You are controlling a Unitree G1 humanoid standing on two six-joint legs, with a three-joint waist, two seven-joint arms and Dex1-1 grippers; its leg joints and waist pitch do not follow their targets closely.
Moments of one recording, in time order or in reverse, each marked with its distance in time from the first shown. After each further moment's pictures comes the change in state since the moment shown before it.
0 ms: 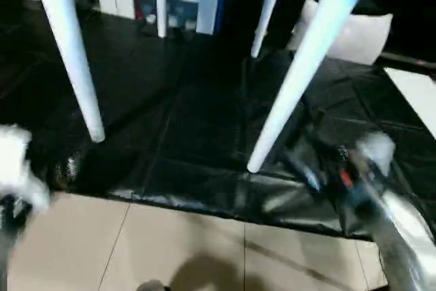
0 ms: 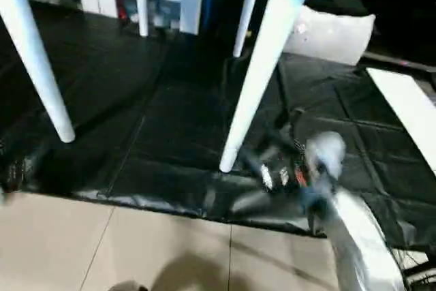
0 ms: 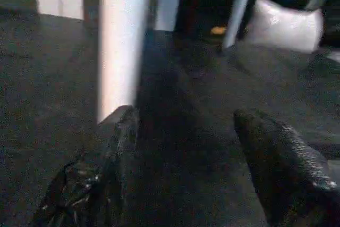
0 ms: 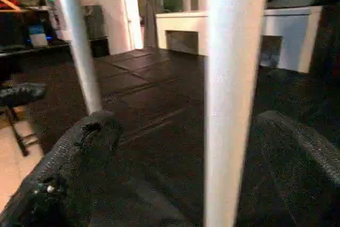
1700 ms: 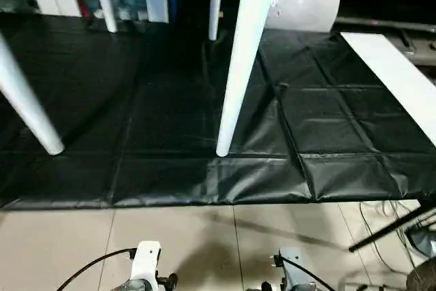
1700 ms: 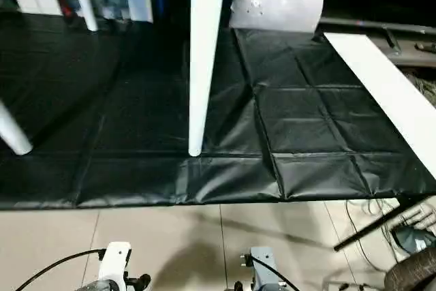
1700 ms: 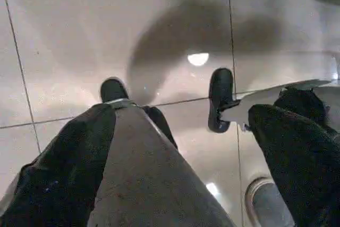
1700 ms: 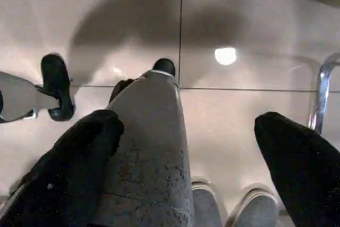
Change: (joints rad) left arm -0.352 -0.314 -0.486 1.432 0.417 -0.178 0.487; right arm -0.273 0.224 0.281 1.492 -0.427 -0.086 -0.763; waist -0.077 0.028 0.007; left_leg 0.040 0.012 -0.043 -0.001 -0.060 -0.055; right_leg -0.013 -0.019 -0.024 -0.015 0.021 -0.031
